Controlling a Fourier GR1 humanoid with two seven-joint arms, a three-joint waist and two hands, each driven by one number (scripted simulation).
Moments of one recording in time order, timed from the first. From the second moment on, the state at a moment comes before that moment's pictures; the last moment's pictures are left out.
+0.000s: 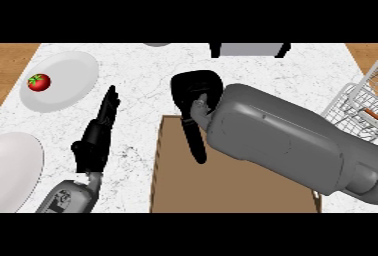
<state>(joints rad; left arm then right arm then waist) -0.20 0.29 -0.34 -1.49 0.13 0.44 -0.02 -1.29 -0.33 0.94 -1.23 -0.28 0.42 1.15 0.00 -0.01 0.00</state>
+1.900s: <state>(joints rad) -0.17 0.24 -0.30 -1.53 0.07 0.40 0.01 -1.13 -0.43 1.03 -1.23 -0.05 0.53 1.02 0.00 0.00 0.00</state>
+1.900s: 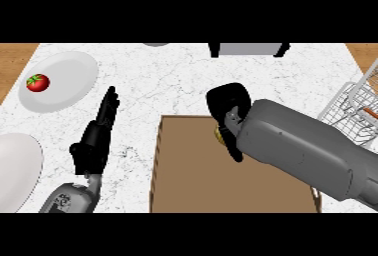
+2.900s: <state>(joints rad) -0.16 0.22 -0.25 -1.54 0.02 0.35 0.03 -0.97 -0.33 0.90 -1.17 0.13 0.58 0.99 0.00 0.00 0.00</state>
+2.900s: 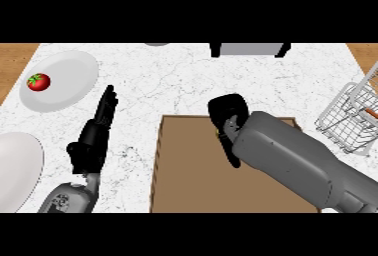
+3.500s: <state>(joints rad) -0.16 0.19 -0.23 -1.54 0.00 0.32 0.03 -0.90 -0.27 0.82 -1.07 0.30 0.61 0.92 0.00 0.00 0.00</state>
